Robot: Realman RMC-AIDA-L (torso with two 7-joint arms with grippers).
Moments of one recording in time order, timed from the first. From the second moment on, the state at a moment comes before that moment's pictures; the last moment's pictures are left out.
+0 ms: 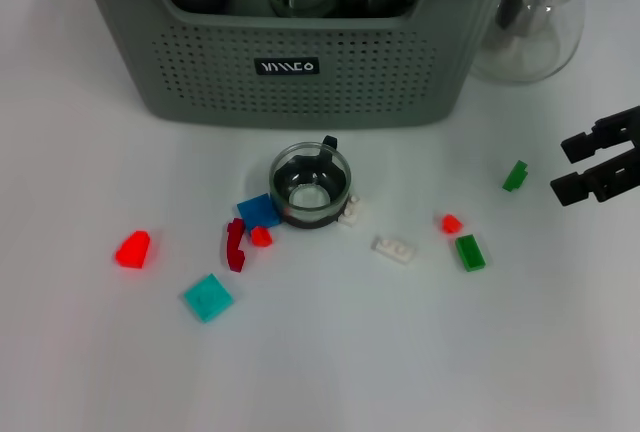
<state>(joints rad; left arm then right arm) -1.16 -2.06 1.06 0.56 2.80 0.88 -2.55 0.70 1.88 -0.85 -0.91 -2.27 -1.91 2.03</state>
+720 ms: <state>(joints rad) -1.17 -2.07 1.07 0.57 2.80 0.91 -2.54 0.70 1.88 -0.85 -0.91 -2.27 -1.91 2.03</state>
